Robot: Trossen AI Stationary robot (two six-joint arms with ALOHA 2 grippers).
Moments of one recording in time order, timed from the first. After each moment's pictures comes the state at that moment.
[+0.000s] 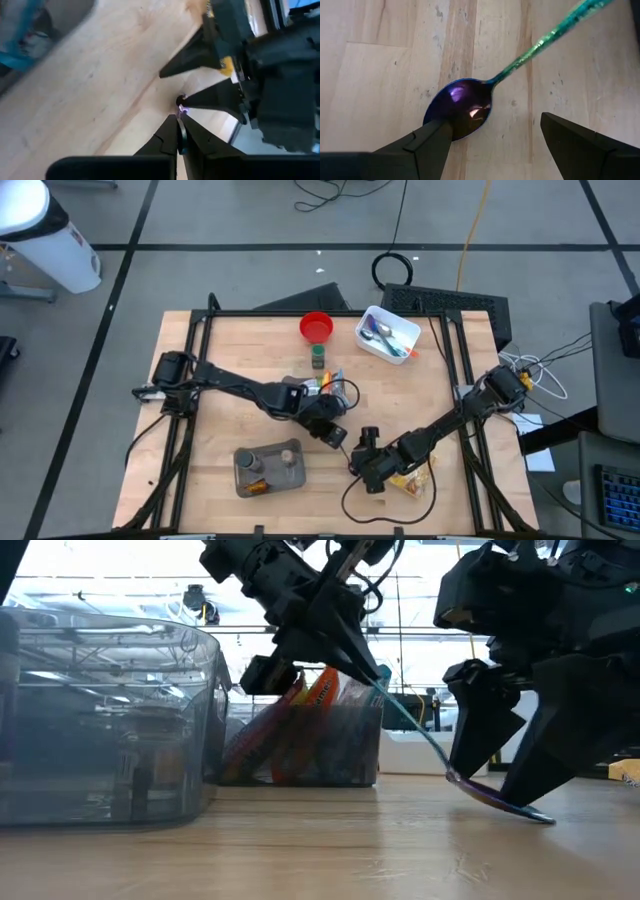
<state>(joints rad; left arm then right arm) -0.15 1.90 1.32 -0.24 0.23 -1.08 0.55 1.81 0.98 -0.27 0.31 0.39</state>
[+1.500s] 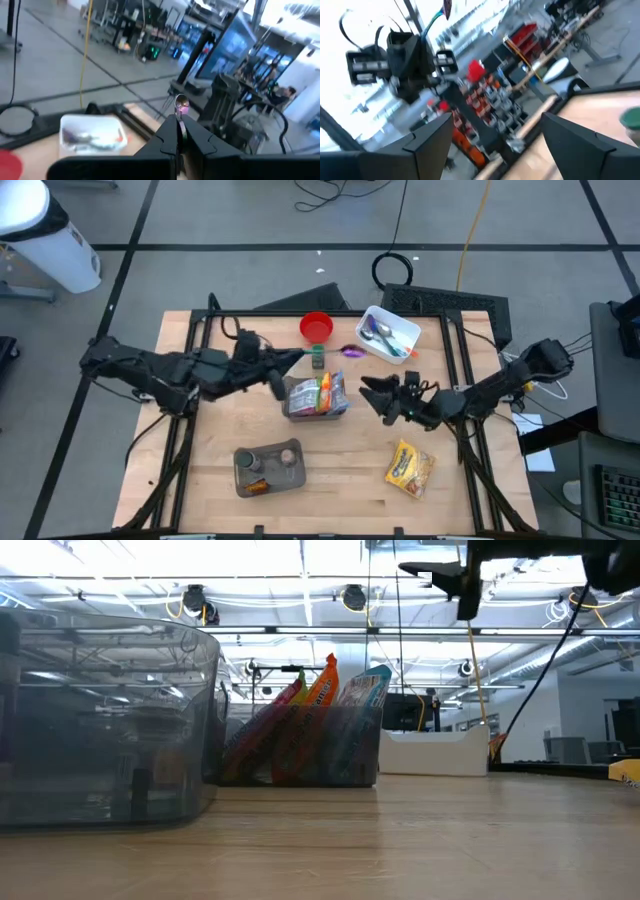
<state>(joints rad) -0.25 1.29 1.32 -0.06 -0.70 -0.51 0.36 1.32 0.49 1.18 0.76 0.59</state>
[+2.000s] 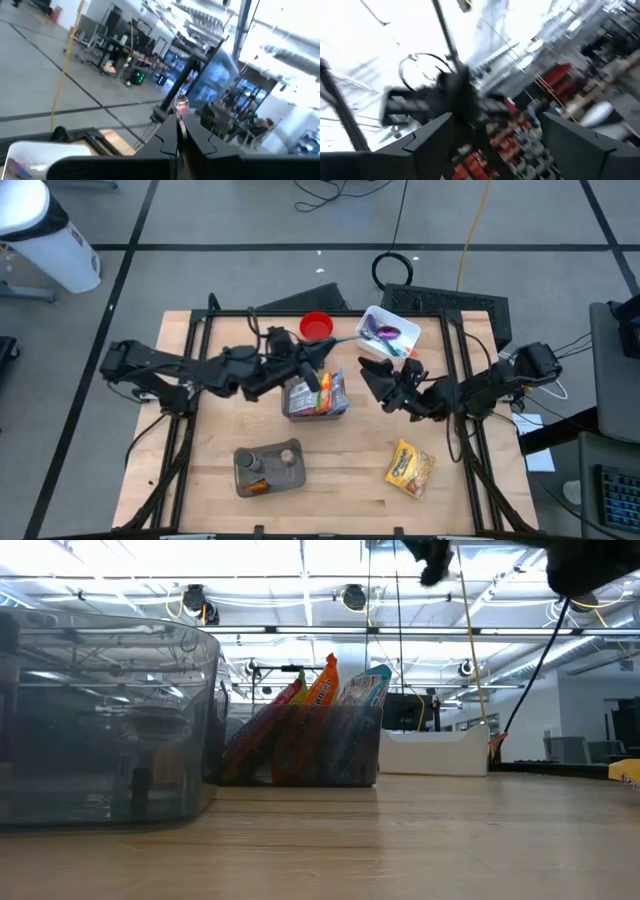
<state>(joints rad) -0.16 1.49 1.32 0.39 -0.62 -0.44 0.24 1.44 0.58 1.54 0.58 0.41</state>
